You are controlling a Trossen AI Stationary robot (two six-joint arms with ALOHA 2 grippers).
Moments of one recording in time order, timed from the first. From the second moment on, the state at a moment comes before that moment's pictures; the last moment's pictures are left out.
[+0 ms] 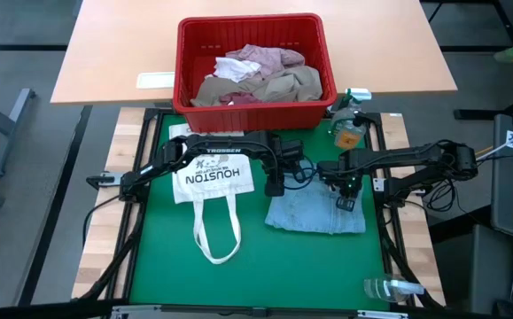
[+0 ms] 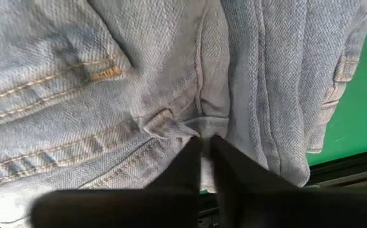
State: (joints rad) left arm 0.15 2.34 2.17 -1.10 0.05 0.14; right arm -0.13 1.34 0.77 -1.19 -0.07 0.23
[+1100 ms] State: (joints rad) left arm 0.13 2.34 2.22 -1.07 -0.16 0.14; right arm -0.13 1.14 0.84 -1.34 -0.03 0.34
